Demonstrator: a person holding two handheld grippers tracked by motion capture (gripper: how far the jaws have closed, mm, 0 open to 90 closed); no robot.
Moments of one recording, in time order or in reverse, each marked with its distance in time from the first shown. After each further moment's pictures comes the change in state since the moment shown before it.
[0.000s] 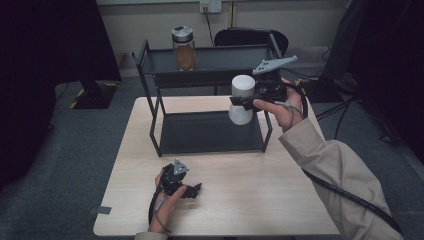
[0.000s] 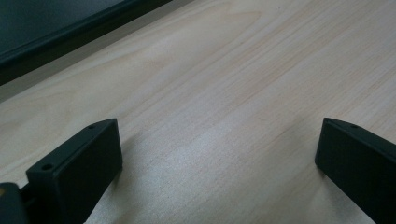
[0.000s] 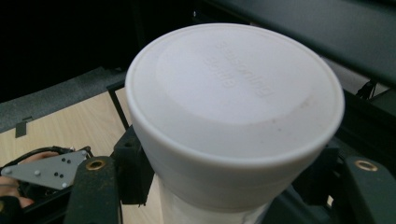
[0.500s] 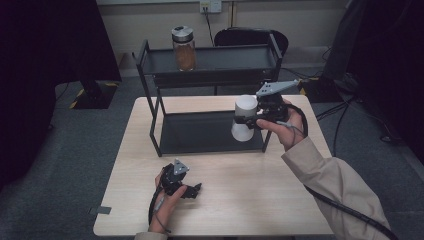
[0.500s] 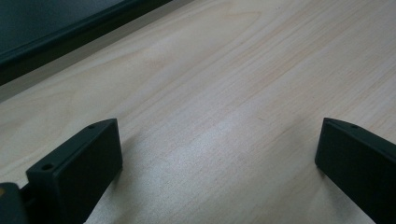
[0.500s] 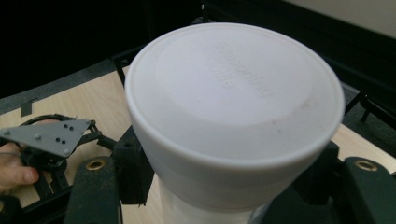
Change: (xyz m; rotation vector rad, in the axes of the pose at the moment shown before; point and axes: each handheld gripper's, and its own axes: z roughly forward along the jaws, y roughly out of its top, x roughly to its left) left arm 0.000 0.000 0.000 0.000 0.000 0.000; right arm 0.000 -0.051 0.007 0.013 0.028 0.022
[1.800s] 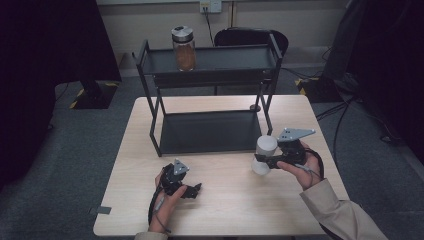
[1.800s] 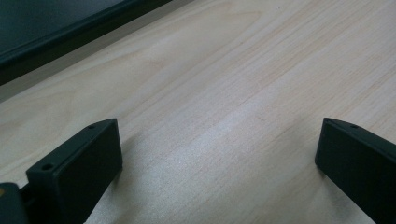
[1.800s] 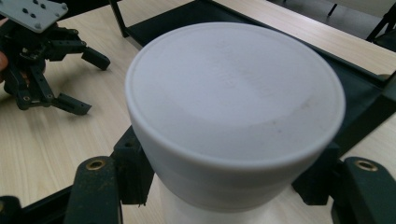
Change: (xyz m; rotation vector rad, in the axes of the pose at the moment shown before) left arm 0.000 0.000 0.000 0.000 0.000 -0.001; right arm 0.007 -0.133 -0.010 0.050 -0.012 0.041
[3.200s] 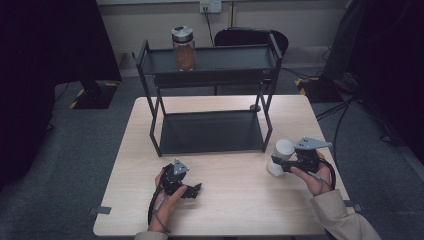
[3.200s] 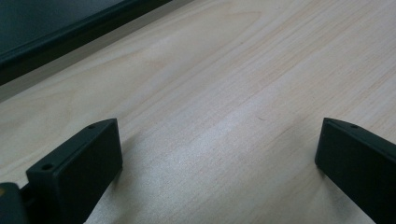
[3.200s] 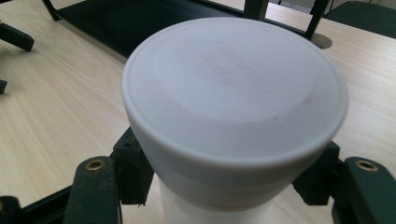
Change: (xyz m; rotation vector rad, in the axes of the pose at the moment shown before) left arm 0.000 0.000 0.000 0.000 0.000 0.000; right arm -0.008 -0.068 -0.011 -0.034 -0.173 0.067
